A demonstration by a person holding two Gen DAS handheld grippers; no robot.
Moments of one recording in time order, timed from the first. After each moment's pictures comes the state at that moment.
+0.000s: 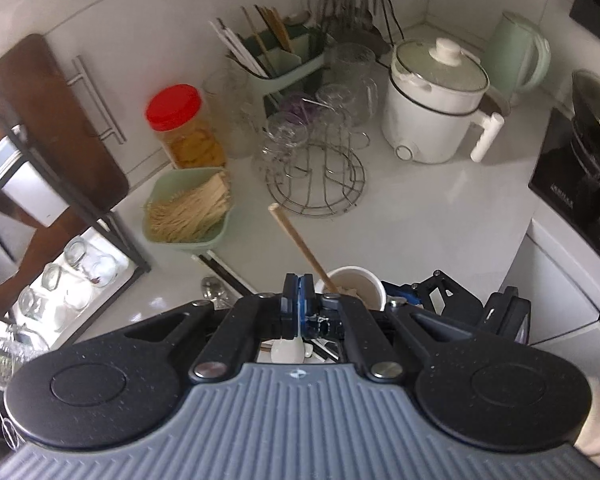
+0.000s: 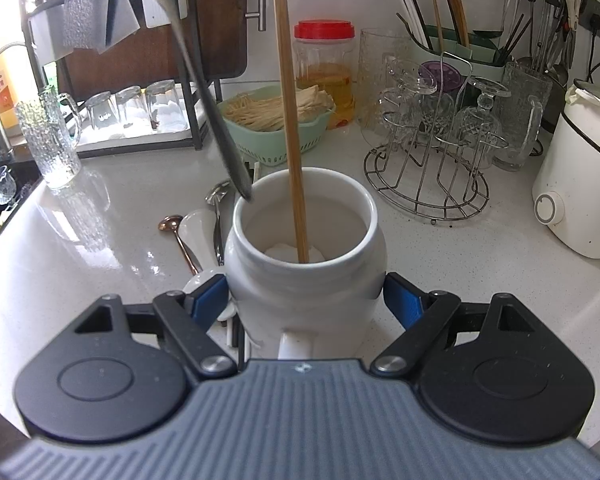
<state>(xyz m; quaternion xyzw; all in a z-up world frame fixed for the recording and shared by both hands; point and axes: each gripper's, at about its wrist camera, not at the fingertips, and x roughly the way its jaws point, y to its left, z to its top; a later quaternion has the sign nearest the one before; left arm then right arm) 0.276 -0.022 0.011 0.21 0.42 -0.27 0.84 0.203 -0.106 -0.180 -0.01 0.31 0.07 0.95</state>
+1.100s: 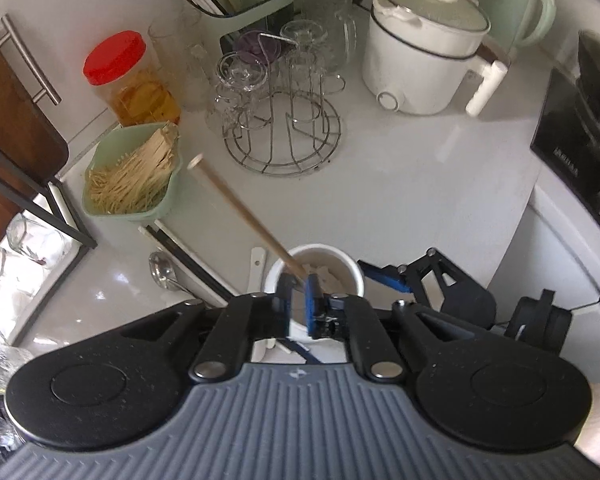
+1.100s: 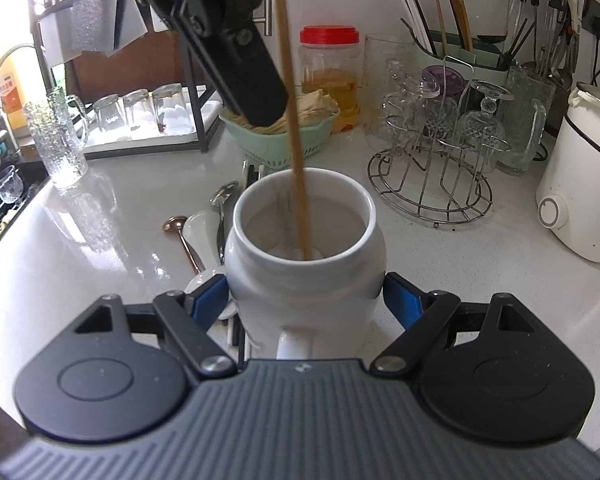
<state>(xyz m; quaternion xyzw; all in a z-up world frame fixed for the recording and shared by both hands) 0.298 -0.062 -0.057 0.21 0.48 -0.28 0.80 0.198 -0.111 -0.182 -0.01 0.30 0.09 0.95</state>
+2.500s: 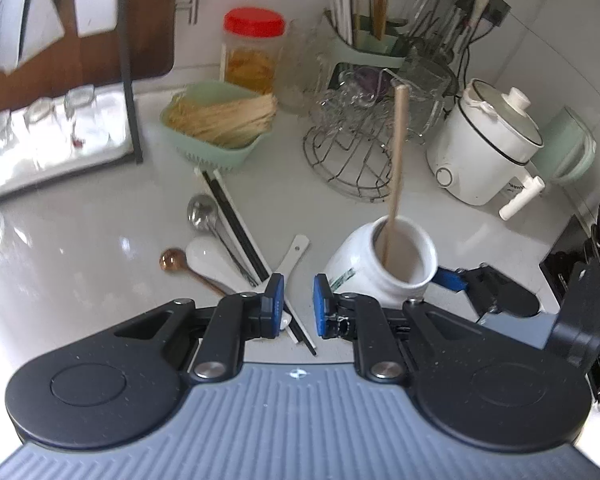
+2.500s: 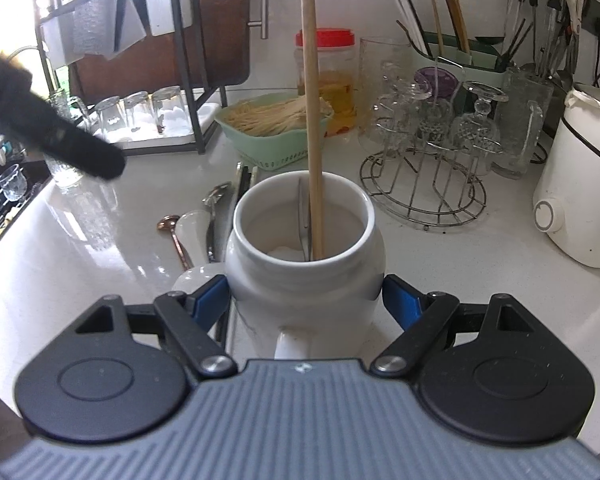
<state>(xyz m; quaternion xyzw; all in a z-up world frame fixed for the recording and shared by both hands) 0.260 0.059 -0.105 -0.01 0.43 -0.21 0.88 0.199 -0.130 -0.183 -0.01 0.29 0.09 0.95</state>
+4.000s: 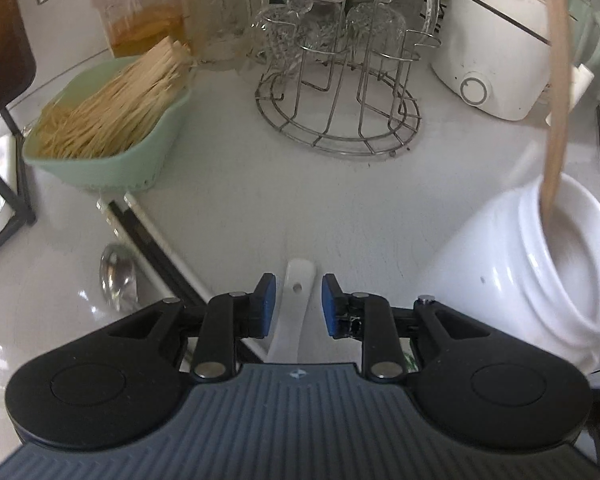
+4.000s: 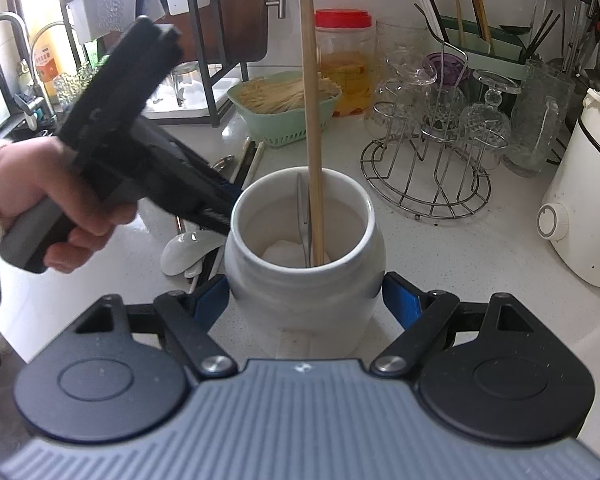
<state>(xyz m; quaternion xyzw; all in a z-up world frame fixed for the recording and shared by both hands) 0.367 -0.033 -0.224 0.15 0.43 -0.27 0.85 0.205 -0.169 -0.180 -0.04 0.33 0.16 0.93</state>
